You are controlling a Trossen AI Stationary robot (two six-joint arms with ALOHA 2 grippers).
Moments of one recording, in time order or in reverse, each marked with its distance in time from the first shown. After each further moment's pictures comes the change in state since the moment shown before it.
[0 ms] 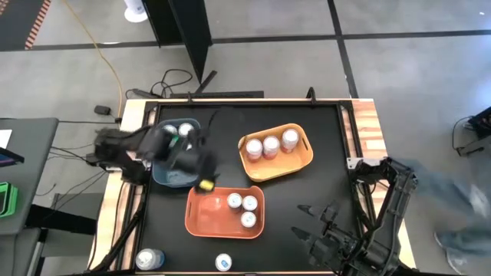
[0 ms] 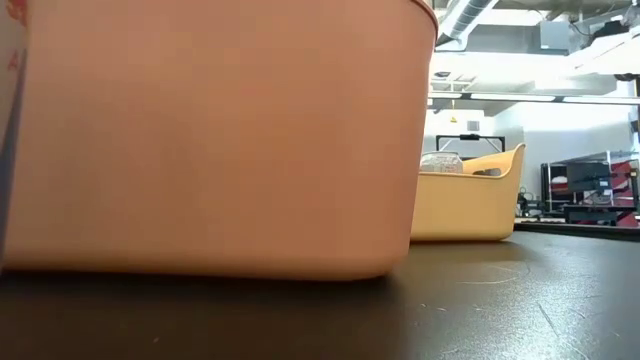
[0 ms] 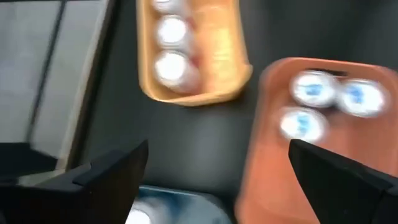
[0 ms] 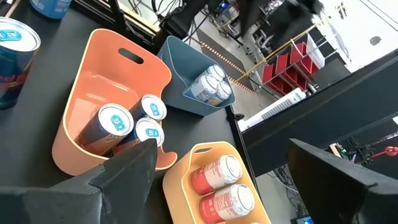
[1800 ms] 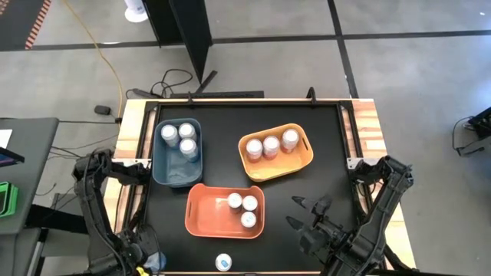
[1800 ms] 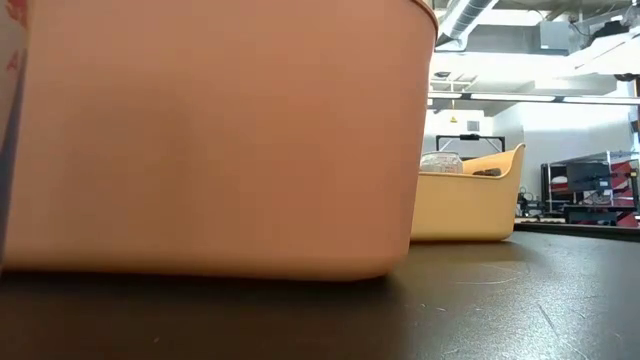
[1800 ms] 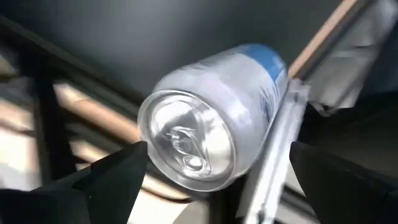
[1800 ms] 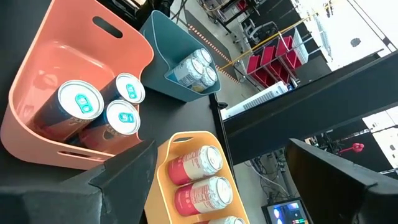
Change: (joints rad) left arm -0.906 0.025 -0.715 0.304 0.506 -1.454; right arm -0.075 0.000 -0.051 -0.009 0.002 -0.071
